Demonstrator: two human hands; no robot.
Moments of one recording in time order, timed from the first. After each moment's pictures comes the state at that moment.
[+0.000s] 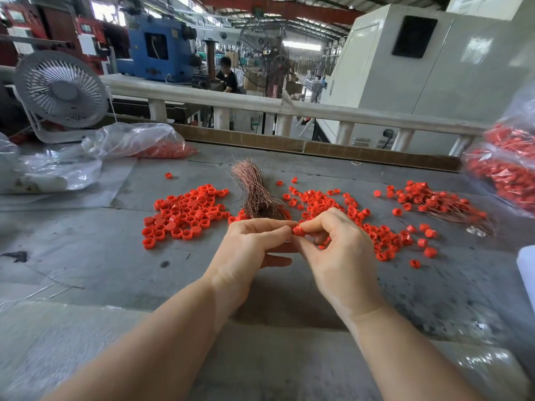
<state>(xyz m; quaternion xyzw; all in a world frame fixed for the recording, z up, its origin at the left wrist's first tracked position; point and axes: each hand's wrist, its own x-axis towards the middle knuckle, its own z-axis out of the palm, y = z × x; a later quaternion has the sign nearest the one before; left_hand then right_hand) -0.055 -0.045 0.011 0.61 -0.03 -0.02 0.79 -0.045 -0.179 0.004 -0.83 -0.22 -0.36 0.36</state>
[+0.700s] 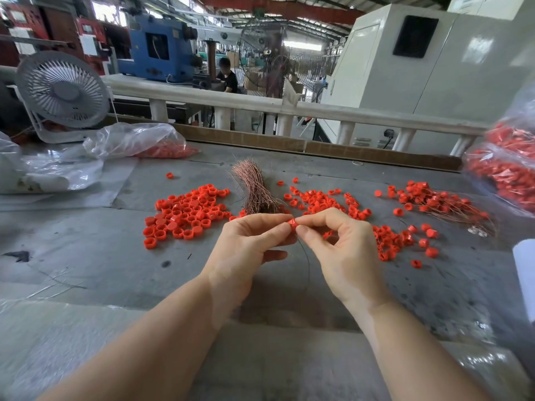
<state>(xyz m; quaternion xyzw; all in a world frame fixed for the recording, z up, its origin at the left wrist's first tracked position) -0.053 -0.043 0.007 0.58 -0.03 0.01 0.82 -0.048 -0.179 0.013 -0.80 -0.19 -0.25 0.51</state>
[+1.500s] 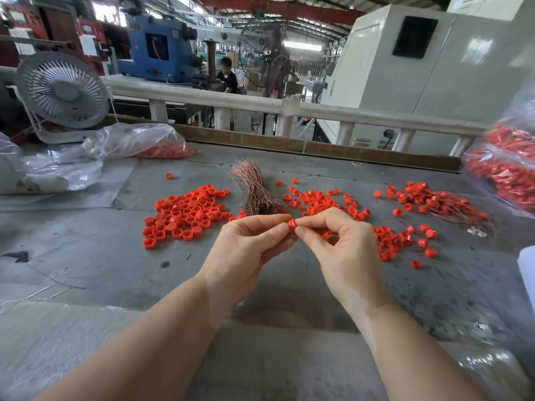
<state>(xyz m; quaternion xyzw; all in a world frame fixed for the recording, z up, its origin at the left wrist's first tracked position) -0.049 -0.046 0.007 0.47 -0.02 -0.01 0.88 -0.049 -0.178 0.015 -0.79 -0.21 -0.27 0.51</state>
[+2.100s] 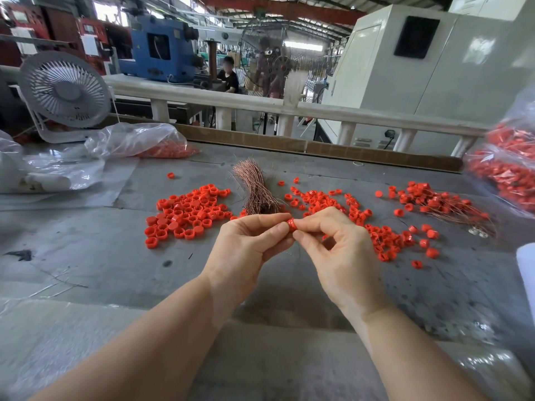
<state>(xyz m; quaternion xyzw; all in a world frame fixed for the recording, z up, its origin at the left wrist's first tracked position) -0.052 -0.046 0.008 0.48 -0.02 0.02 0.88 -0.049 -0.175 0.011 -0.80 -0.24 -0.27 0.48</state>
